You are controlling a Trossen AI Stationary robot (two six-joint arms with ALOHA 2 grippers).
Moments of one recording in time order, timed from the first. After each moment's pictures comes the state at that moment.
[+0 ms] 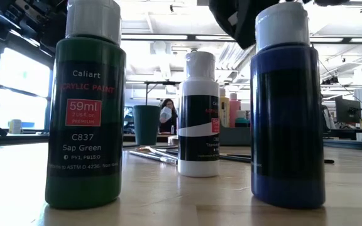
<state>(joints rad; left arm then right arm) -0.14 0.80 0.38 0.10 0.00 -0.11 0.53 1.82 1.25 -0.25 -0.06 0.06</state>
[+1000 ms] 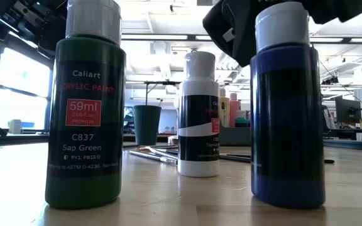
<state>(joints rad) -0.14 0.80 0.38 0.06 -0.01 -0.11 0.51 1.86 1.21 -0.15 -0.14 0.06</state>
